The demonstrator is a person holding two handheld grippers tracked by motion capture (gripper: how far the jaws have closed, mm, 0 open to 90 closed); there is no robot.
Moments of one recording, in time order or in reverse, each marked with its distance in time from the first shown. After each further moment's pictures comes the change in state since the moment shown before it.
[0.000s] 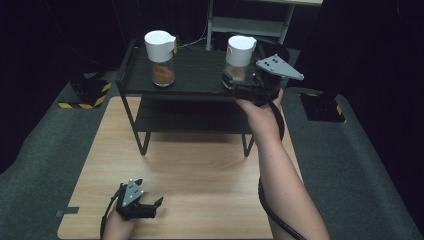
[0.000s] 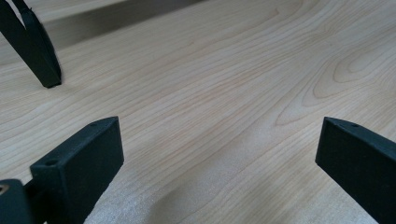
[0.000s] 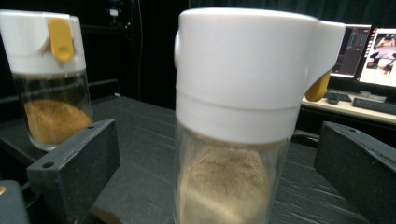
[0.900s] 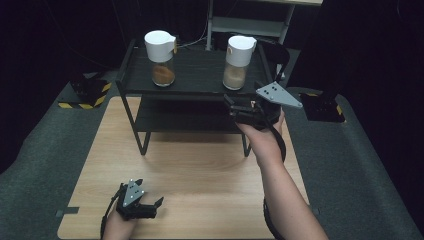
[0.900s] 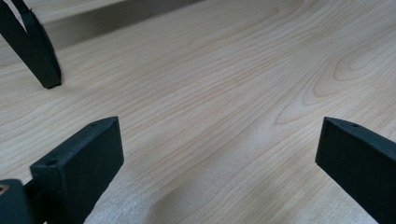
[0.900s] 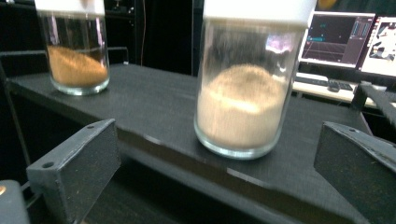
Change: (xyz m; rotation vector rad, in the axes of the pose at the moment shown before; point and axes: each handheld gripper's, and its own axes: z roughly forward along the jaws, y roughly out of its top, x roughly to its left) left arm -0.002 0.001 0.001 0.008 0.004 0.015; right arm 0.010 -0.041 -0.029 0.031 0.010 -0.003
